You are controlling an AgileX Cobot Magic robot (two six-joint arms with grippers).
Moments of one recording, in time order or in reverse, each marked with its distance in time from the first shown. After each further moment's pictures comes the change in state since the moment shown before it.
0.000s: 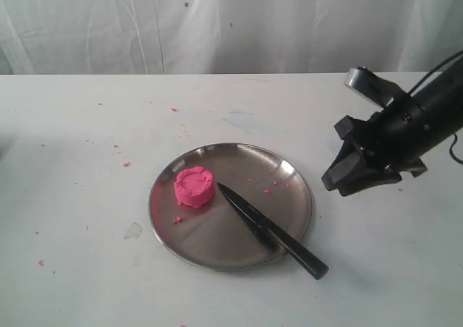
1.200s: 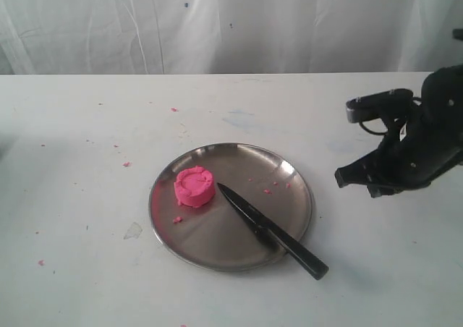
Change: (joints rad) left arm 0.000 0.000 0.000 0.000 0.000 0.000; right arm 0.228 -0.152 0.201 -0.875 -0.589 0.712
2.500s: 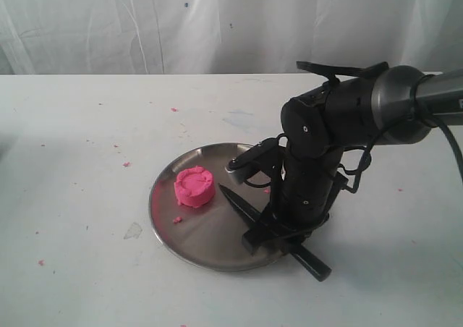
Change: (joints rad) left arm 0.000 0.000 0.000 0.000 0.000 0.000; right arm 0.376 0.237 -0.184 0.112 0.217 -0.158
